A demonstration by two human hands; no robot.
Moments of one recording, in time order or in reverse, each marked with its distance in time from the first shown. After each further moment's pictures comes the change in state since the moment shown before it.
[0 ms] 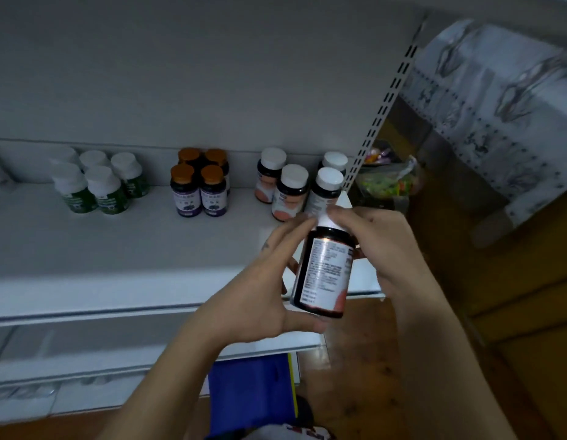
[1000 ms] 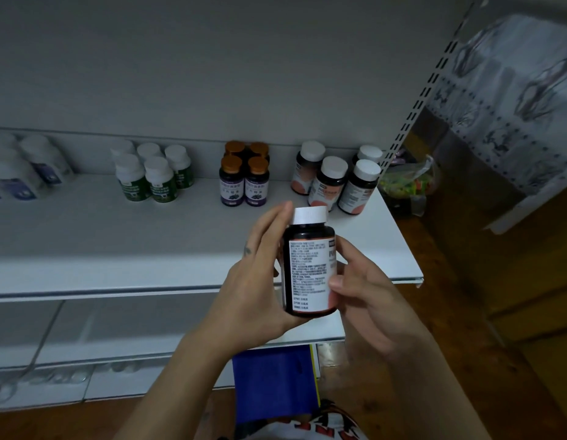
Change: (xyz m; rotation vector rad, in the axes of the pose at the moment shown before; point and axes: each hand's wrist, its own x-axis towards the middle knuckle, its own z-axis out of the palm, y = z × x) left_hand -0.077 -0.018 -0.030 0.154 0.321 0.068; right_hand -0.075 0.044 0.072 0.560 -0.519 0.046
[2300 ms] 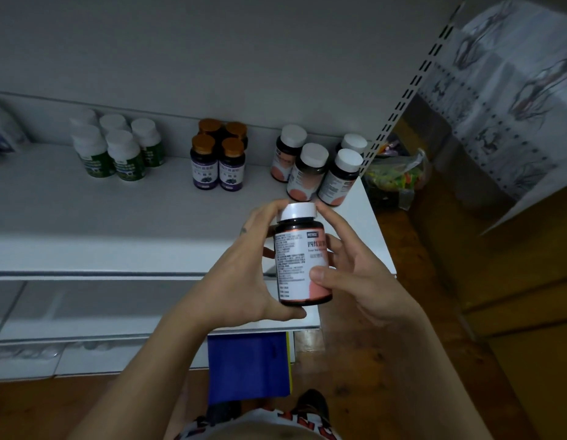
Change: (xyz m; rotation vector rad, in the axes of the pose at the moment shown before) left_hand 0.028 0.000 0.028 -0.188 -0.185 -0.137; right_hand 0.011 -0.018 -0.056 -0.346 -0.063 0.023
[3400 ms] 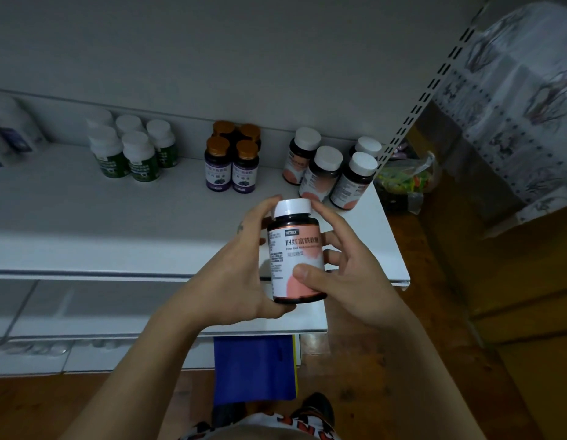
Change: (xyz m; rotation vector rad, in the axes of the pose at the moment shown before) left_hand -0.006 -0.017 -0.021 0.020 -0.008 -0.106; right_hand 0.014 -0.011 0.031 -0.243 0.136 -0.025
